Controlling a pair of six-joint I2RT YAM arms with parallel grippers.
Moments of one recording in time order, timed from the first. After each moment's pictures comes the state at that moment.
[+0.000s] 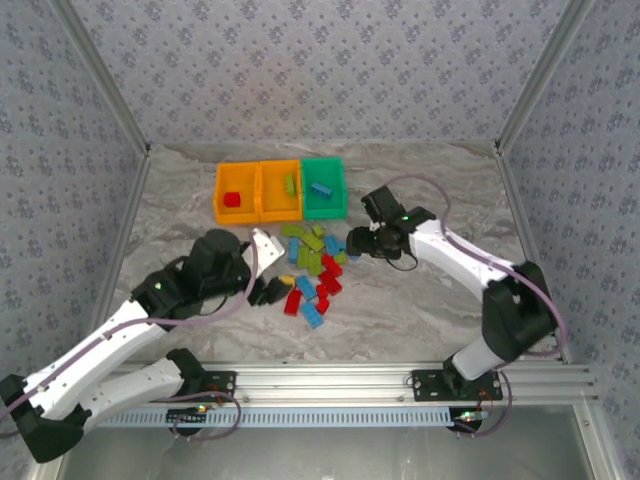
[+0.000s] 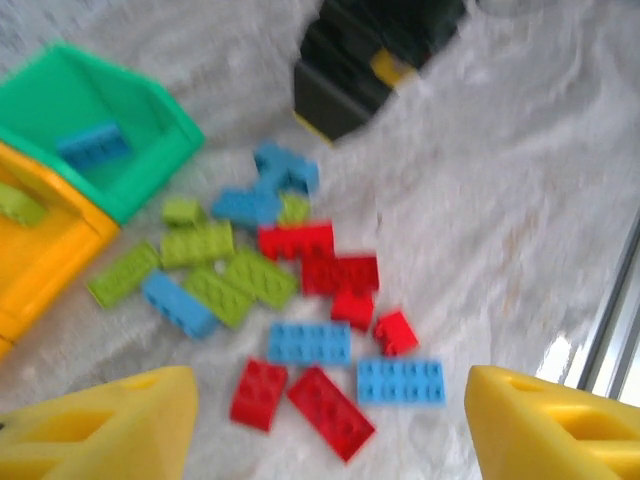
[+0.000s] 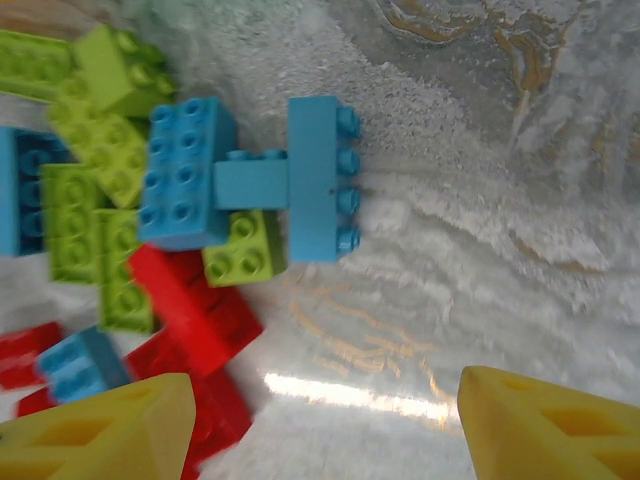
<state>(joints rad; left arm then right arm) -0.82 0.83 0.84 -0.64 0.12 0.13 0.56 1.58 1.13 -0.68 -0.03 0.52</state>
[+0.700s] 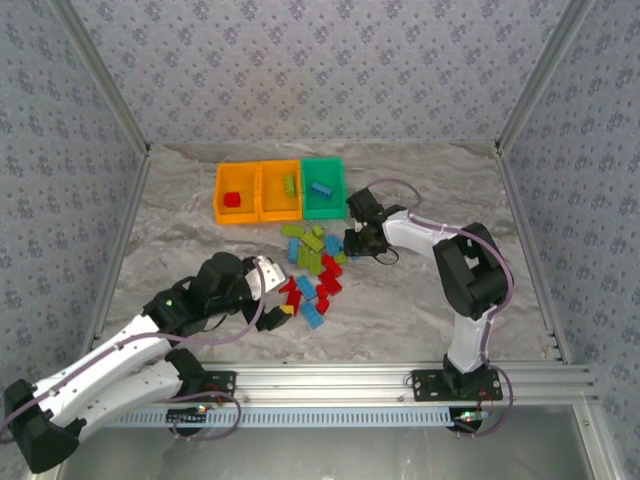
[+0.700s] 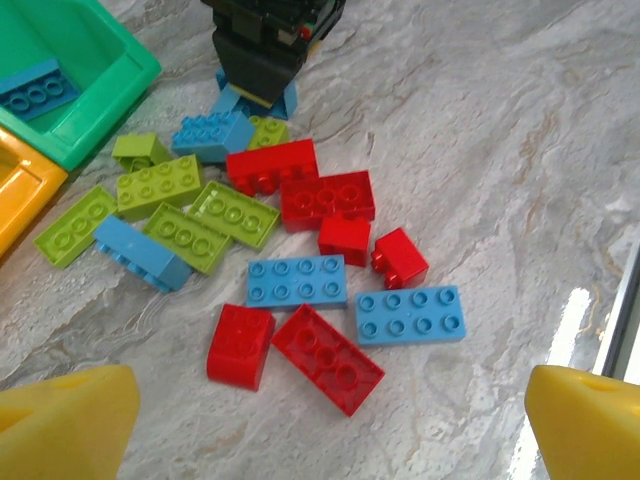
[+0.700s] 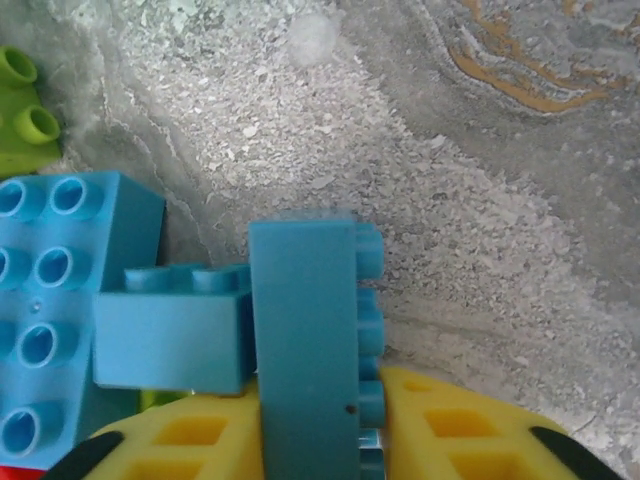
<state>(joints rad) -0.82 0.76 0.63 -0.54 0.13 0.23 0.53 1.86 1.20 -0.52 -0.04 0.42</state>
